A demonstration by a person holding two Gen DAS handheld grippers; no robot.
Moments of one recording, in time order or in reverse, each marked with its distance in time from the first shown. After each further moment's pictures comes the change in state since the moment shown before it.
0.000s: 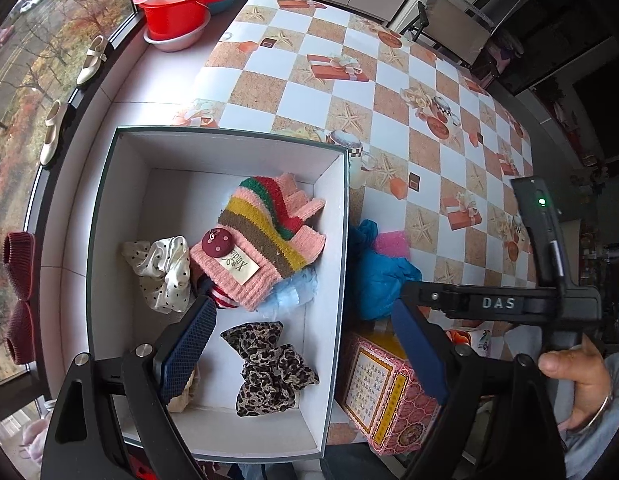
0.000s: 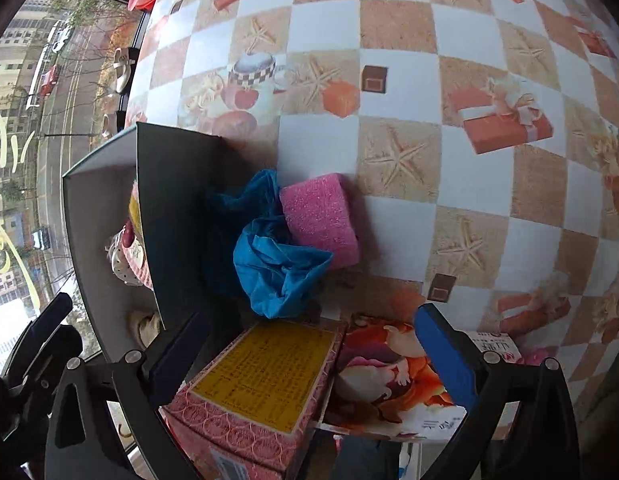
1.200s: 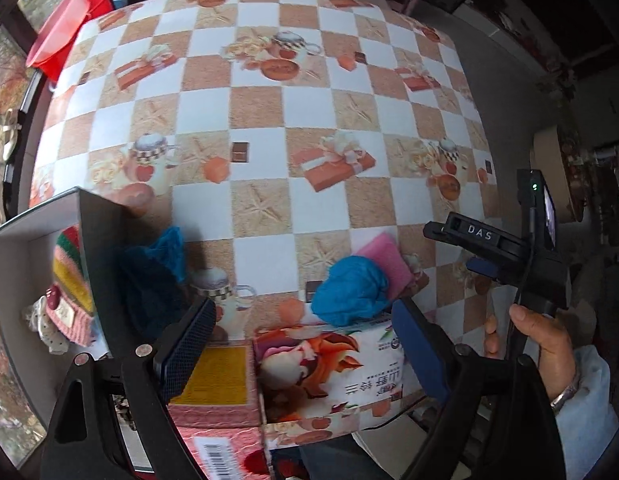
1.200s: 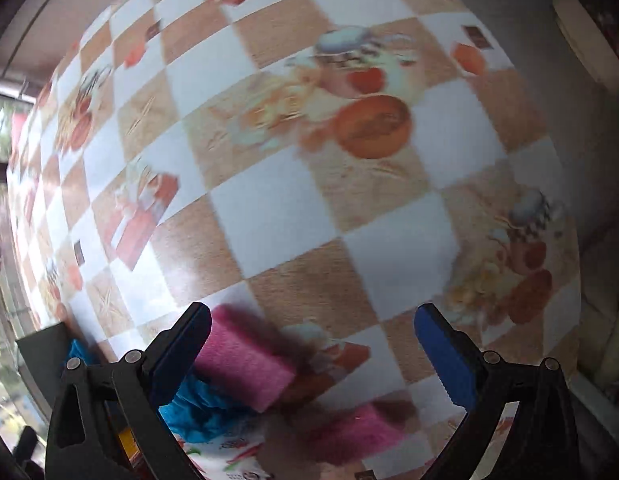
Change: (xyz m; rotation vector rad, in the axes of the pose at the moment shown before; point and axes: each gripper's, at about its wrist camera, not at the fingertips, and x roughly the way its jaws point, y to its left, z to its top) left arm 0.059 -0.212 -0.002 0.315 0.152 -0.033; right arm -0.041 -0.272 -0.041 0.561 -0.248 -0.112
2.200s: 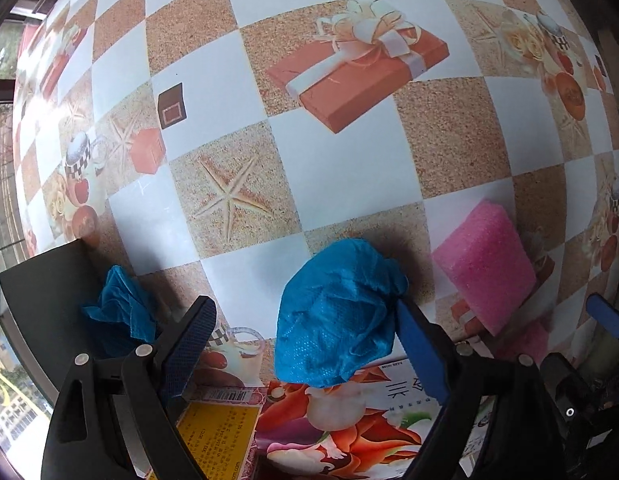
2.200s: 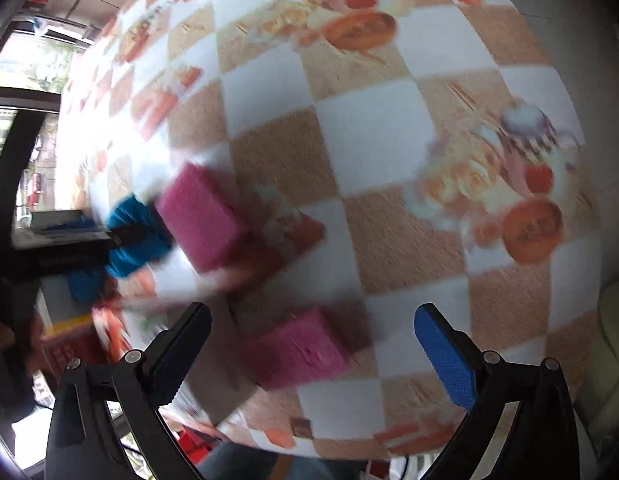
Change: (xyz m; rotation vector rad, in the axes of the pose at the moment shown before) left arm 0.145 -0.022 0.034 0.141 0.300 0.360; right arm -0.026 -0.071 -0.090 -0.240 0.045 0.162
